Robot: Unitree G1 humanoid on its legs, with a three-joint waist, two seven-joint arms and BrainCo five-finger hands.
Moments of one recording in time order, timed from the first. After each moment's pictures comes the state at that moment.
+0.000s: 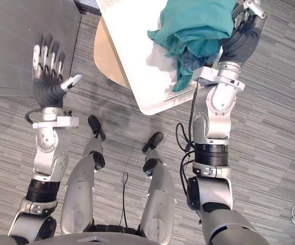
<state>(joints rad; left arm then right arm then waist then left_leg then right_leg) -0.44 0.06 -0.11 -0.19 -0.23 -0.28 0.22 -0.72 -0.35 -0.18 -0.09 0.35 -0.23 -0.31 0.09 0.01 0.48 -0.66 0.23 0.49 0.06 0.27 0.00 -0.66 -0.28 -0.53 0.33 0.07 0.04</state>
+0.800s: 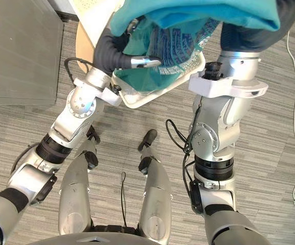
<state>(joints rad) -0.94 0.20 -0.49 0.08 -0.32 -0.17 0.11 -0.70 -0.40 -0.02 -0.50 0.65 -0.28 -0.11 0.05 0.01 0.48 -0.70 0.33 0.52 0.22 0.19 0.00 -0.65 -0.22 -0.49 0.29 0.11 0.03</state>
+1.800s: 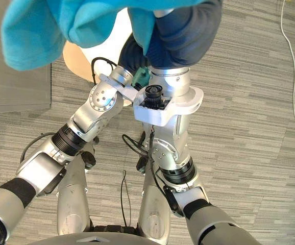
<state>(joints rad) -1.01 0.07 -0.51 0.25 -0.49 -0.20 0.19 -0.76 -0.16 0.28 -0.57 0.74 -0.35 -0.11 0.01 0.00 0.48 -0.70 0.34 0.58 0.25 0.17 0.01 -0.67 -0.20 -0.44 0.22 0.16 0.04</state>
